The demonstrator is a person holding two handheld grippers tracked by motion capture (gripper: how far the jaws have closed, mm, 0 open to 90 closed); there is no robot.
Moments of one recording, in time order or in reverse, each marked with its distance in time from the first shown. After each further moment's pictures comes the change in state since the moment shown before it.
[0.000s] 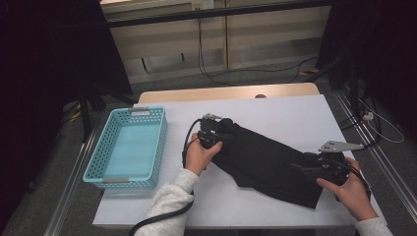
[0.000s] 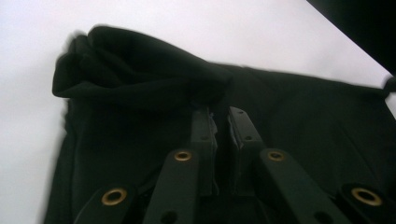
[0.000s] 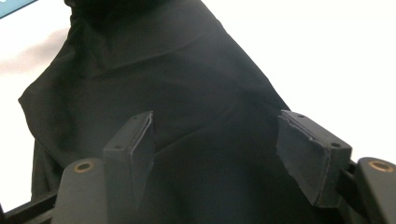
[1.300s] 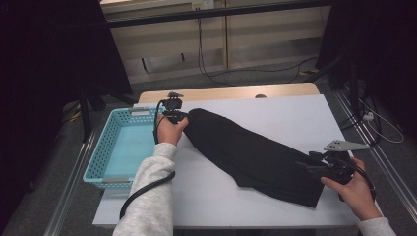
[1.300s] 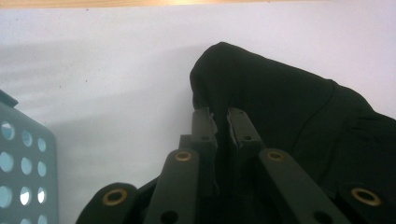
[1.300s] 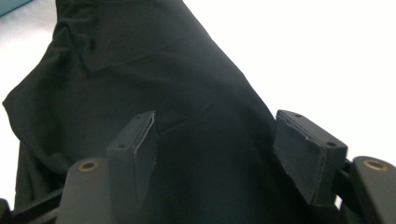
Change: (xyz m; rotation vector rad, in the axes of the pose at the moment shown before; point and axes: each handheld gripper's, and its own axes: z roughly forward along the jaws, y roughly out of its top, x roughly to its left) left arm 0.111 0.041 -0.054 0.043 0.417 -0.226; right arm -0.009 -0.003 -0.006 -0.012 -0.027 0.027
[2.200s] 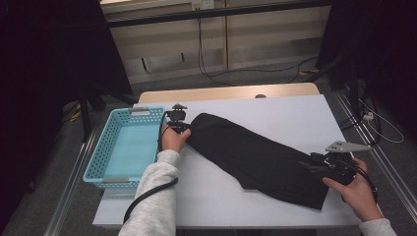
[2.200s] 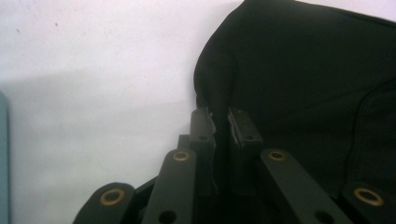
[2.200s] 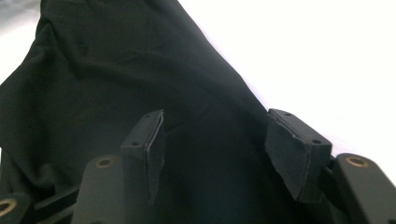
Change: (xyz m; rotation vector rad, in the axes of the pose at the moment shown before) left arm 0.008 -0.028 0.036 0.085 0.015 0.003; right arm -0.003 -0.004 -0.003 0.015 -0.039 -0.009
